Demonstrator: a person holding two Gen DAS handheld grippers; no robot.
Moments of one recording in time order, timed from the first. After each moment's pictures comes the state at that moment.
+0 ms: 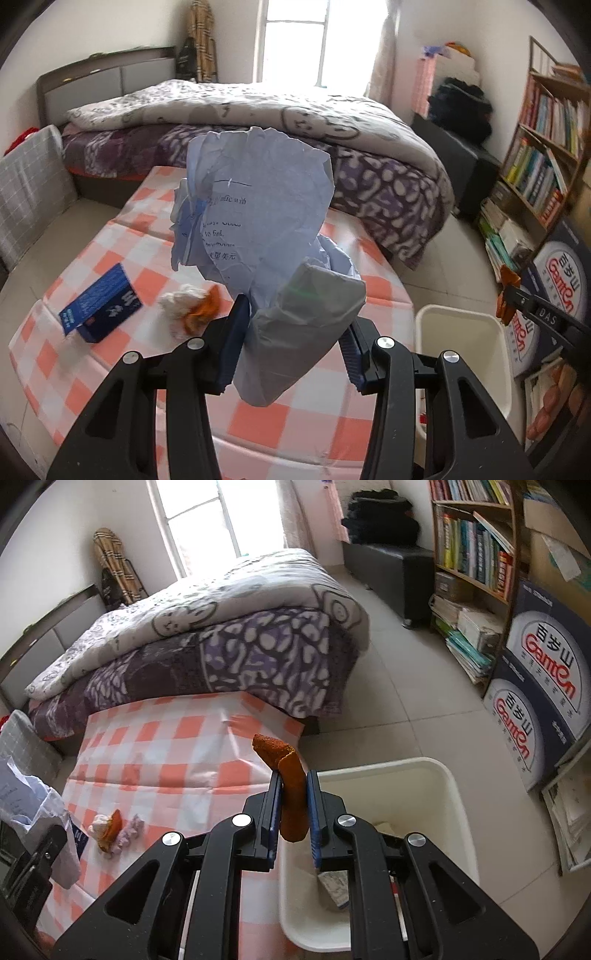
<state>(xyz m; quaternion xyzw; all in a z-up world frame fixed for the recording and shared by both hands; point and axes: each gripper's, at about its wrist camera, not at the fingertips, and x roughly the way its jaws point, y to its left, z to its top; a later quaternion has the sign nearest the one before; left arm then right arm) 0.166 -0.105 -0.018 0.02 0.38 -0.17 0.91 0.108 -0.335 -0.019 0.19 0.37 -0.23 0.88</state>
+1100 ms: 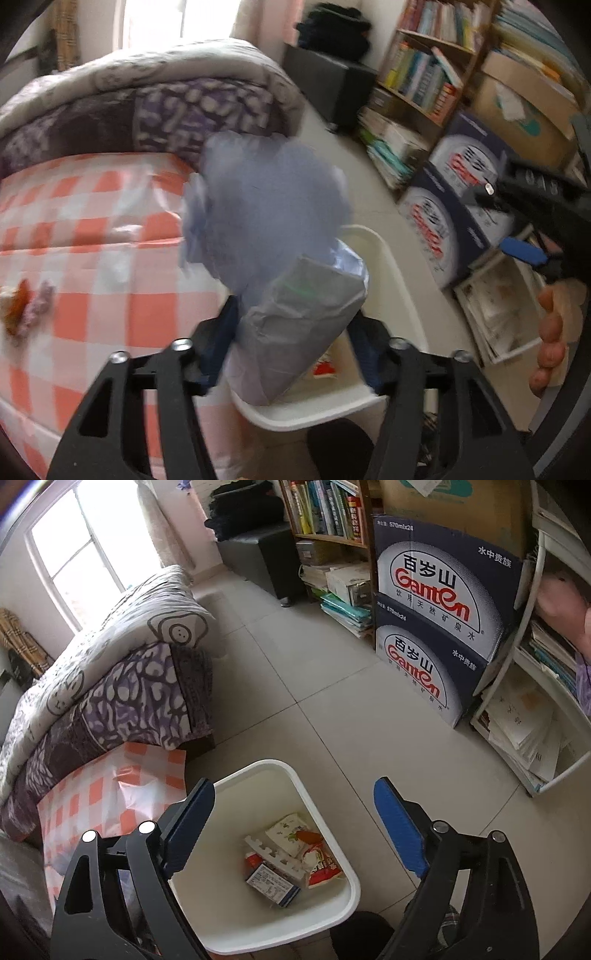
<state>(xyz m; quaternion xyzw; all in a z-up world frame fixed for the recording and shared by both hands) 0.110 -0.281 -0.078 0.08 0.45 -0.39 0.80 0.018 -0.458 -0.024 0.30 0.35 -0.39 0.79</state>
